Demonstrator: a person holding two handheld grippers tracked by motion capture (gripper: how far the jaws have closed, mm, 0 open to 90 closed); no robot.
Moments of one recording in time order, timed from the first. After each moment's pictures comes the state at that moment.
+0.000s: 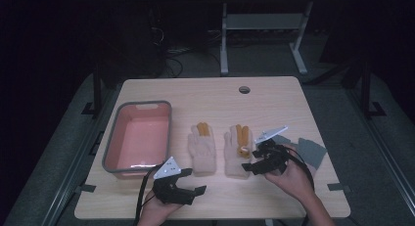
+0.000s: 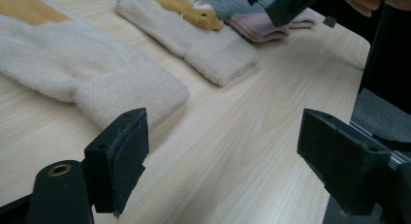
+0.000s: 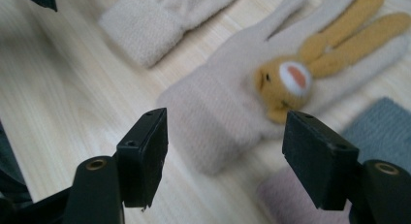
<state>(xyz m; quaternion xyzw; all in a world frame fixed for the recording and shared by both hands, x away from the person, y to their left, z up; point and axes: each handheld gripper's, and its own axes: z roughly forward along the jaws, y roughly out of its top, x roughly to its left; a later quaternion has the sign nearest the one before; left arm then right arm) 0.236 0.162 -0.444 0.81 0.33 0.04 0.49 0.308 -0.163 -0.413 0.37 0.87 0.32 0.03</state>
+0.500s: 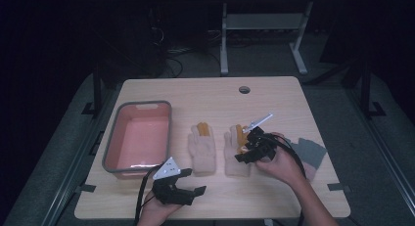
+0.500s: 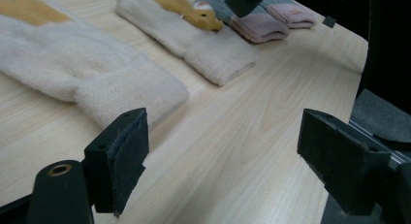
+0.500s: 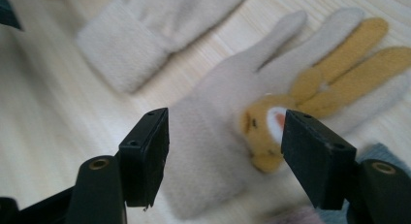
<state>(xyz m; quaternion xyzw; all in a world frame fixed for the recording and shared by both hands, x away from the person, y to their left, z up) 0.234 0.162 -0.444 0.81 0.33 0.05 0.49 0.345 -0.139 -0.410 0.36 0.89 0.29 0.02</state>
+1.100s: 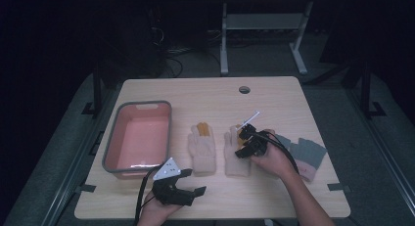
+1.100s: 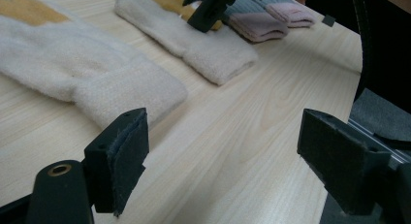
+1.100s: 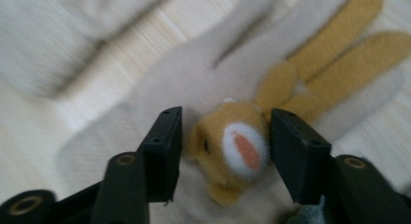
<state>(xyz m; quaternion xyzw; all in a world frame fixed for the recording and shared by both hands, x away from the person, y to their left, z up) 0.234 0.162 -0.444 0.81 0.33 0.05 0.49 0.374 -0.124 -0.437 0.38 0.90 0.21 0.04</state>
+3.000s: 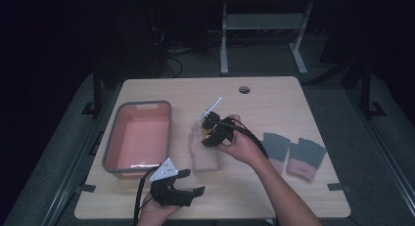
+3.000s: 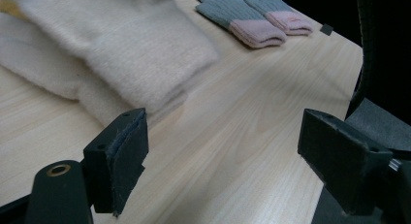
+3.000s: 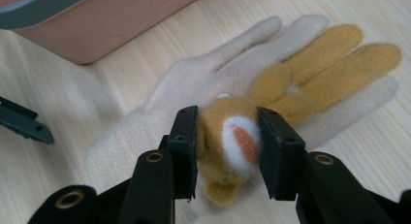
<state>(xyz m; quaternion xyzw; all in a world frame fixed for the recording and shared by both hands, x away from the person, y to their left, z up) 0.230 0.165 -0.442 0.80 0.34 0.04 0.50 0.376 -0.024 -0.374 0.28 0.92 0.25 0.06</state>
